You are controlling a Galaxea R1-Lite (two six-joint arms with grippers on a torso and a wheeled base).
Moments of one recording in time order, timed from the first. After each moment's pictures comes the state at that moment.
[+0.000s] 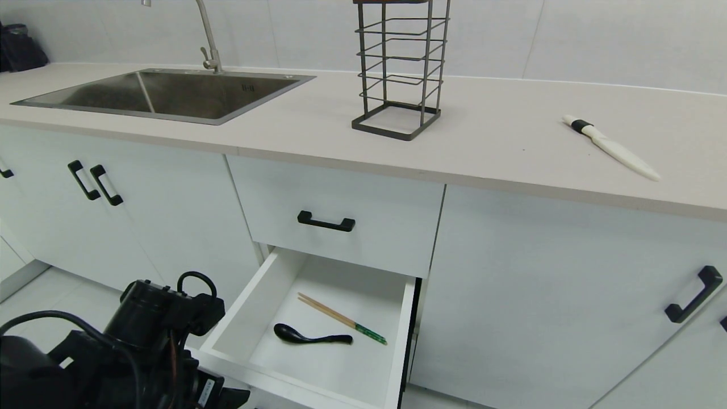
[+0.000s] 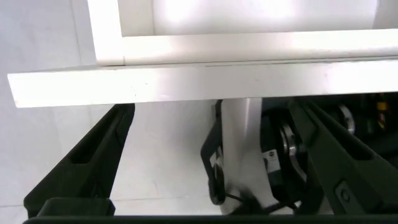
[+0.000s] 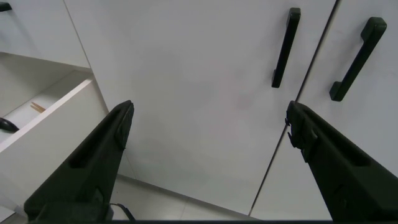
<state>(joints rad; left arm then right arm) -0.39 1.61 -0.37 -0.19 0.02 -0.05 0.00 0.00 0.00 0.00 0.06 0.00</state>
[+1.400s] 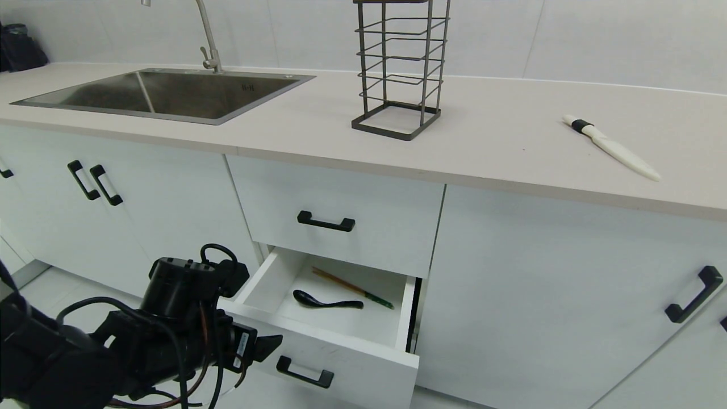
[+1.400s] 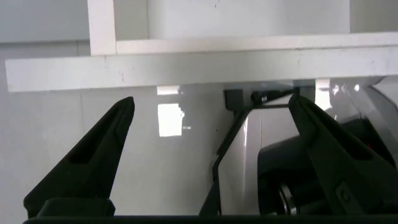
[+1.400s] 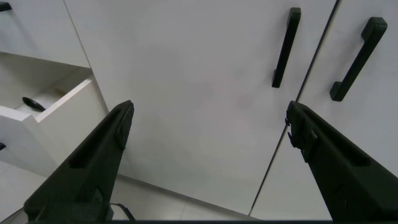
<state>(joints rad) -0.39 1.77 -0.40 -0.58 0.01 -0.05 0.00 0.00 0.00 0.00 0.06 0.00</state>
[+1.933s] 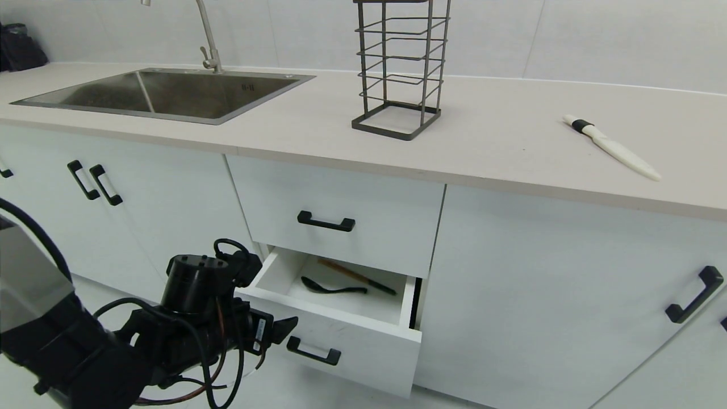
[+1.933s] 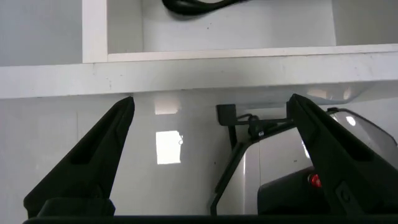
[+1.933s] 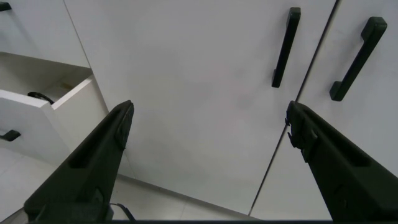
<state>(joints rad) -0.41 1.88 -0.40 -0.80 0.01 -0.05 0.00 0.00 0.00 0.00 0.06 0.00</state>
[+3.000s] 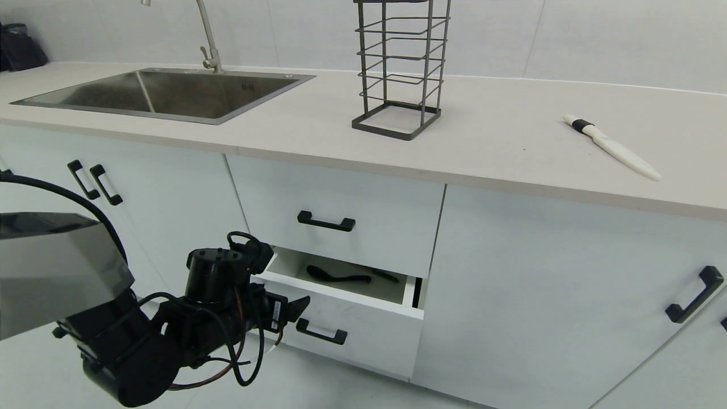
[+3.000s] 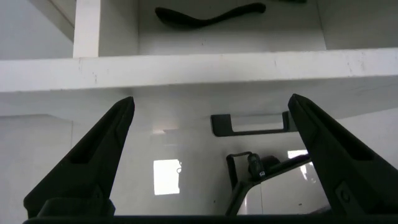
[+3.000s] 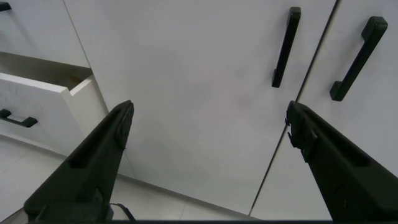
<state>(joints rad) -0.40 2.02 -0.46 -1.00 0.01 -0.05 0.00 0.00 0.00 0.00 0.06 0.00</state>
